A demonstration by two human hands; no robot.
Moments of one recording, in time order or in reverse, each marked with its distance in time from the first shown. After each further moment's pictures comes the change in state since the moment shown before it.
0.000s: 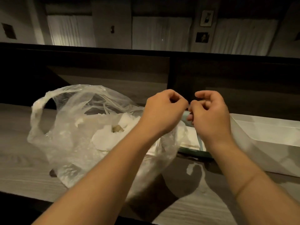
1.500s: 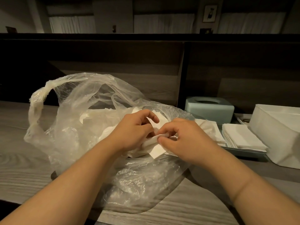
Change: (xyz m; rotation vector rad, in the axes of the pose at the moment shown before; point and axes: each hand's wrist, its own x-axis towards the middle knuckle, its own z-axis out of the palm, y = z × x) left_hand -0.001 -0.143 -0.069 0.103 -0.190 -0.049; right_hand -0.033 0.050 0.070 -0.543 -0.665 -0.200
